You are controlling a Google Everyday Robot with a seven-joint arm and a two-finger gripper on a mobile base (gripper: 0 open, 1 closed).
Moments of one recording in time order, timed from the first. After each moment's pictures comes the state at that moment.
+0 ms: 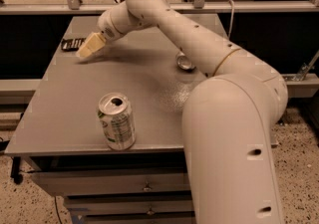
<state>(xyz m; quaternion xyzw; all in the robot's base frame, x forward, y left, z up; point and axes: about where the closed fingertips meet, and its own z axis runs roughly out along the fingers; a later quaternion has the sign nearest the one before) 0.779 0.215 0.852 -0.56 0.66 0.24 0.44</state>
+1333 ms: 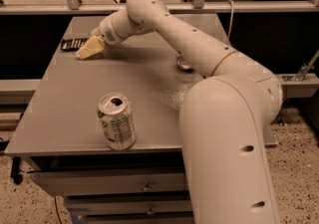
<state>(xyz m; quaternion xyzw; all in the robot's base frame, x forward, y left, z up) 0.786 0.214 0.826 -0.54 0.69 0.26 0.42</state>
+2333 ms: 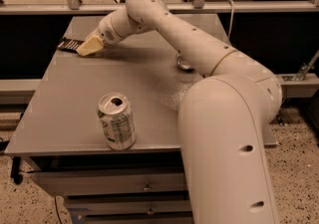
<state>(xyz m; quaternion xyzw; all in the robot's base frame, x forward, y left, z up) 0.786 0.214 0.832 -0.54 0.69 0.26 0.42</state>
